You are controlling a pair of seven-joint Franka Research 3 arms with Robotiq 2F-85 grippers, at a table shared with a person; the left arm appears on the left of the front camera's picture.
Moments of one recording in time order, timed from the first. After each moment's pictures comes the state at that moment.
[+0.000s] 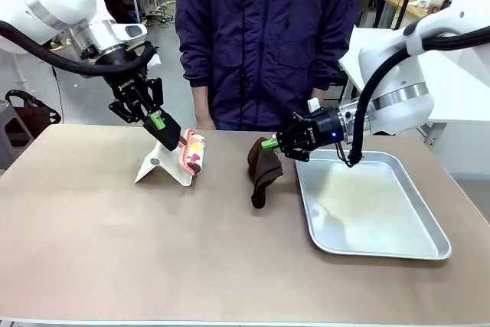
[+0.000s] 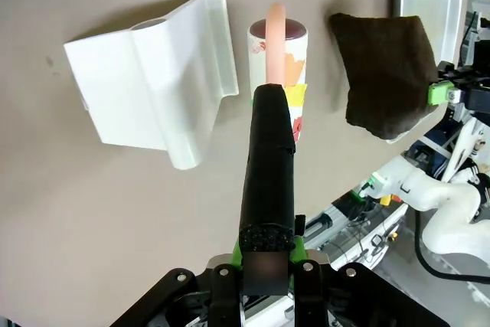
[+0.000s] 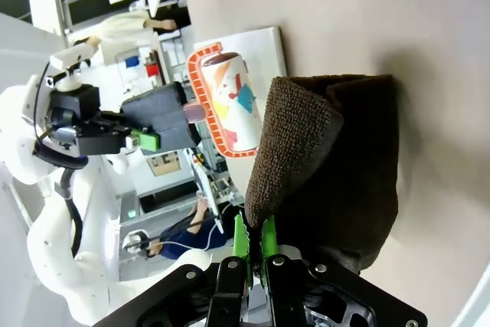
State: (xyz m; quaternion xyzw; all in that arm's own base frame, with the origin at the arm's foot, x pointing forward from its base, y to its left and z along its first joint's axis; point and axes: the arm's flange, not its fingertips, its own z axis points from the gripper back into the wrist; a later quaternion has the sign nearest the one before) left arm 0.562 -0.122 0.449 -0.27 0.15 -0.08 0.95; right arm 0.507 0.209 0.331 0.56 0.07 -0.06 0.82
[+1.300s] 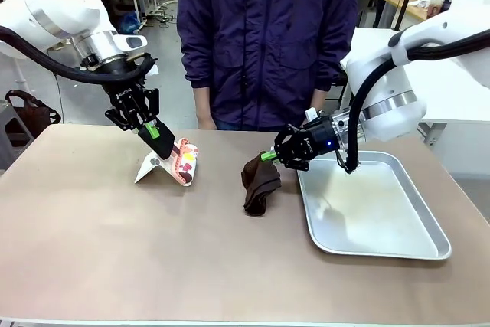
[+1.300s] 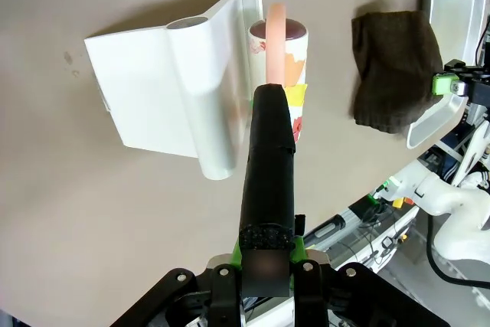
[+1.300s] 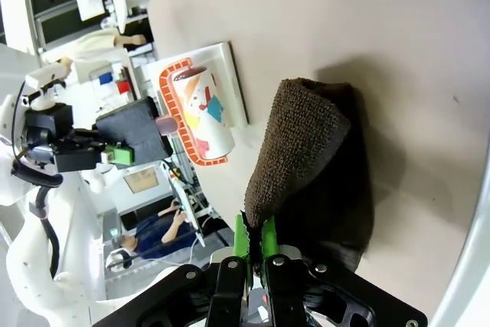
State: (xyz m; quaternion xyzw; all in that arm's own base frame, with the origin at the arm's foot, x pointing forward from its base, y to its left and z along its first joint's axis) left arm 0.567 -0.116 0.428 -0.25 0.16 -0.08 0.95; right arm 0.509 0.209 0.306 0.52 0.06 -0.08 0.85
